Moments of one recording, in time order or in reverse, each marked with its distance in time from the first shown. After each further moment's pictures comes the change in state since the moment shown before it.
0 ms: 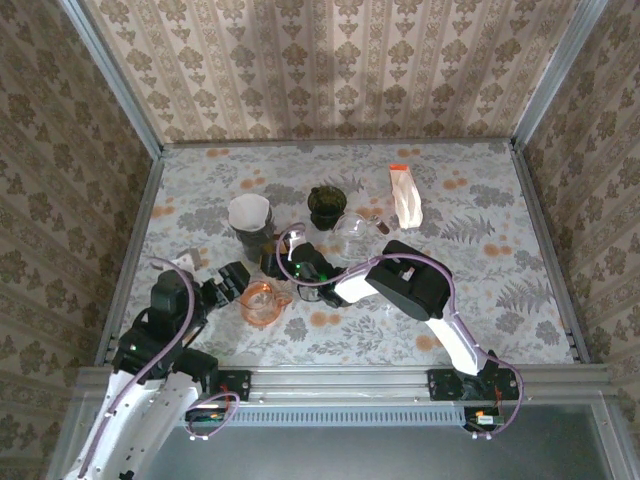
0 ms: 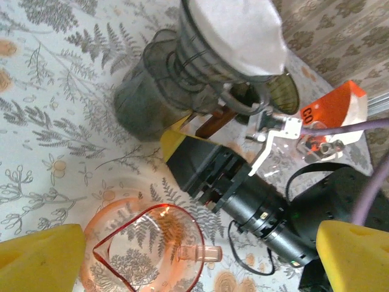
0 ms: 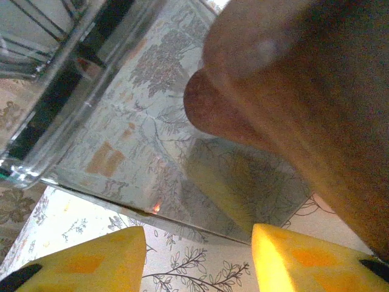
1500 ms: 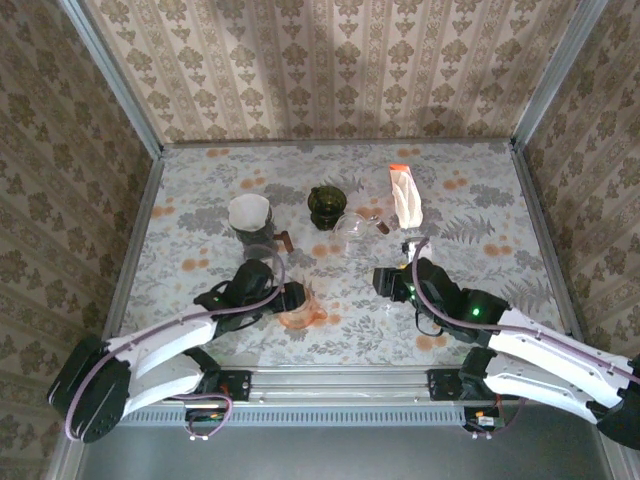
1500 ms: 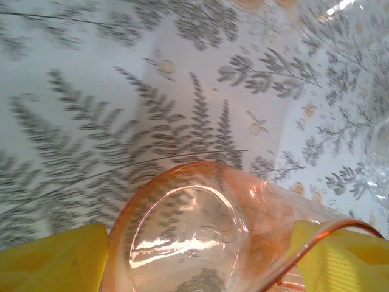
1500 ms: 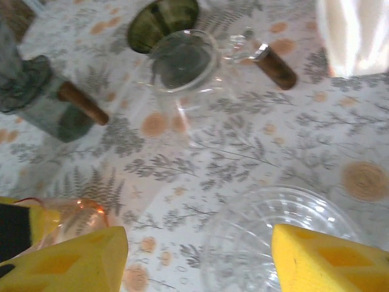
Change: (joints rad) left arm -0.332 0.698 -0.212 0.636 0.118 0.012; right arm -0.051 -1.419 -0.507 -1.238 0.339 -0.086
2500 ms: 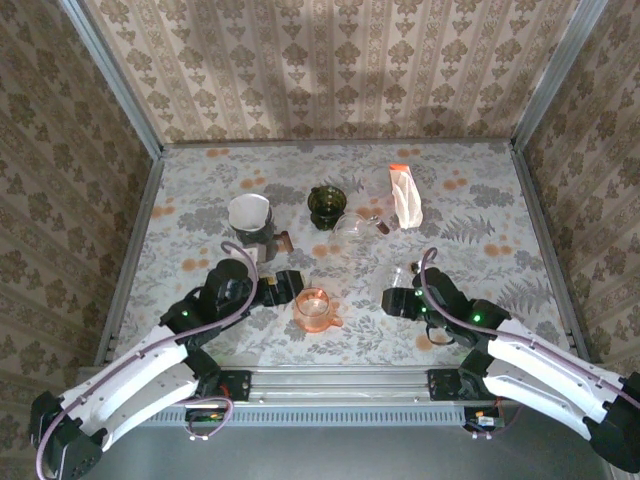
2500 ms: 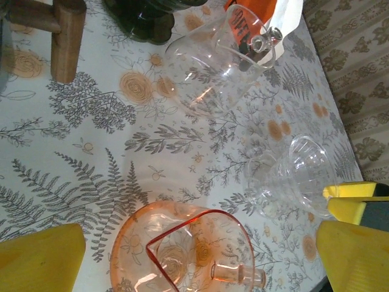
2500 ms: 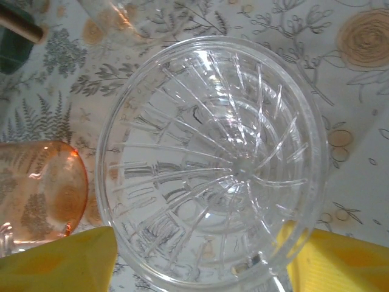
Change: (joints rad) left arm -0.011 -0.374 0.071 -0.151 -0.038 0.018; right arm -0.147 -0.068 -0.209 -0.001 -0.305 0.084
